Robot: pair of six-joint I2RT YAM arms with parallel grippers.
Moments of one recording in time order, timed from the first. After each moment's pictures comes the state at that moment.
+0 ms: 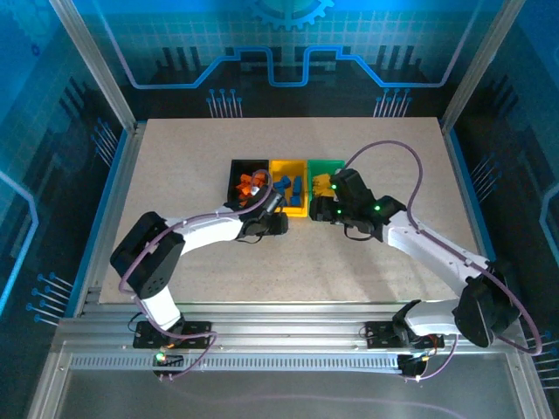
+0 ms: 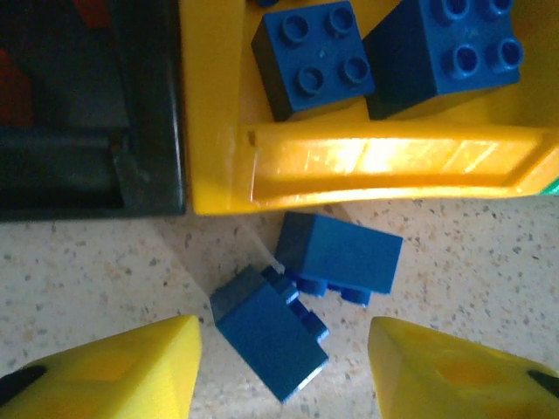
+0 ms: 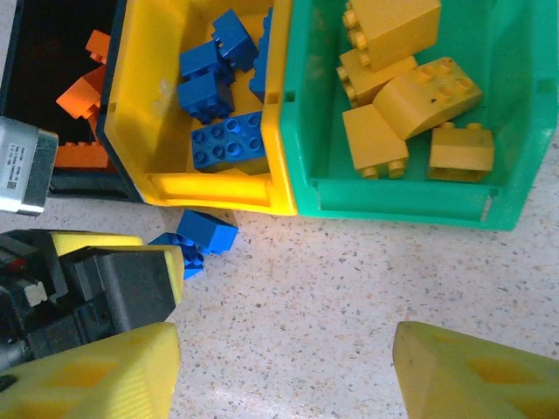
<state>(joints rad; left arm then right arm) -0.67 1.73 1.02 -0.32 -0.10 -0.71 0.59 1.30 1.00 -0.57 0.05 0.62</state>
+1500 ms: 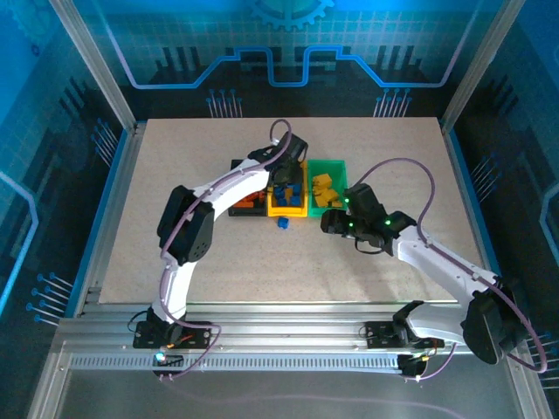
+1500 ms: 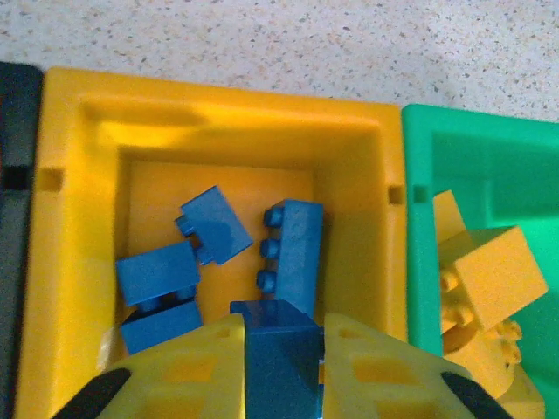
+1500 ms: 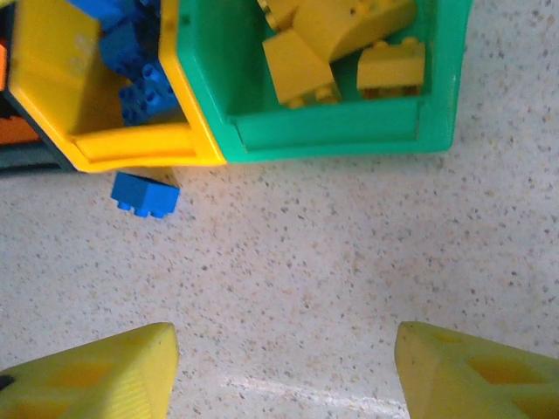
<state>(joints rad) -0.59 2.14 1.82 -0.64 -0.17 -0.68 0.53 1.20 0.81 -0.54 0.00 0.66</state>
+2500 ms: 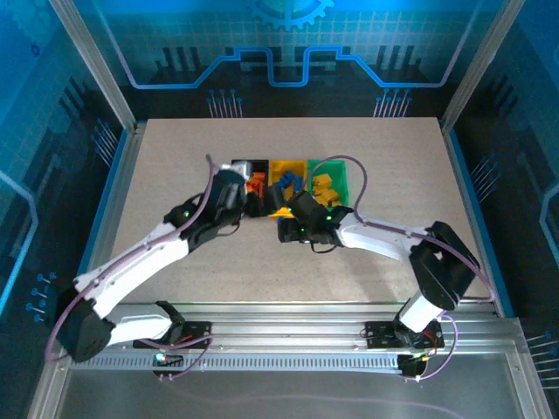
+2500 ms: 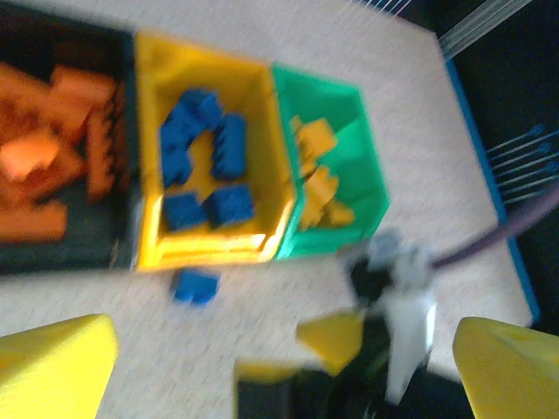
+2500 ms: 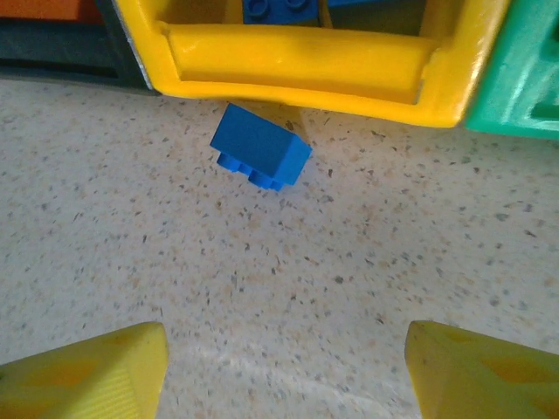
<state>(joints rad) -0.64 1.17 0.93 -0.38 -0.05 -0.75 0.82 1.64 1.04 -0.44 0.11 0.72</state>
